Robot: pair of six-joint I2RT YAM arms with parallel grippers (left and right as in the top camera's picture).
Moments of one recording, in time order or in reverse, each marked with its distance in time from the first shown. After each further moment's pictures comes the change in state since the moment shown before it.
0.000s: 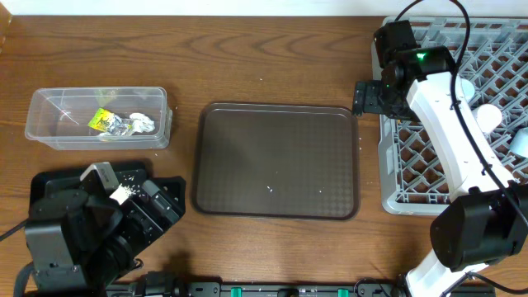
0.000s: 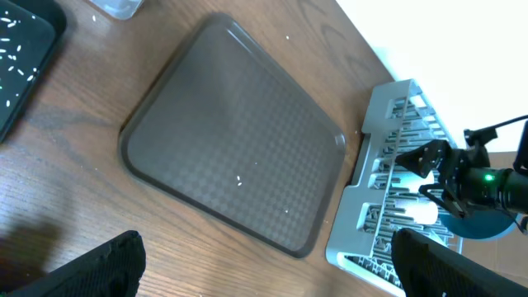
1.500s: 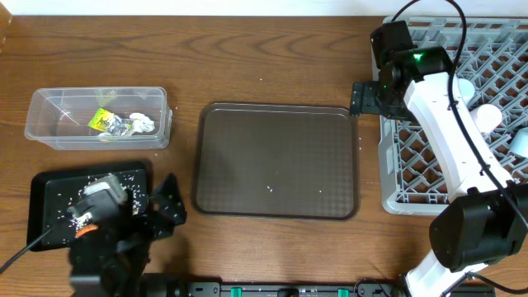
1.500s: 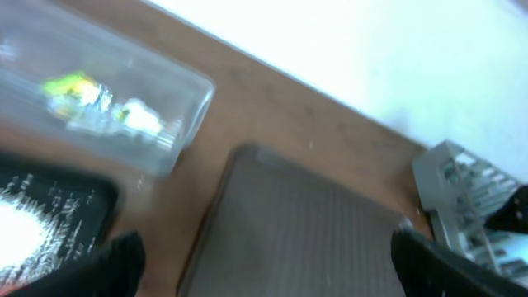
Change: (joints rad) left arm -0.087 -0.413 -0.585 0.583 -0.286 0.233; right arm 0.015 0.000 0.000 0.000 0.000 0.000
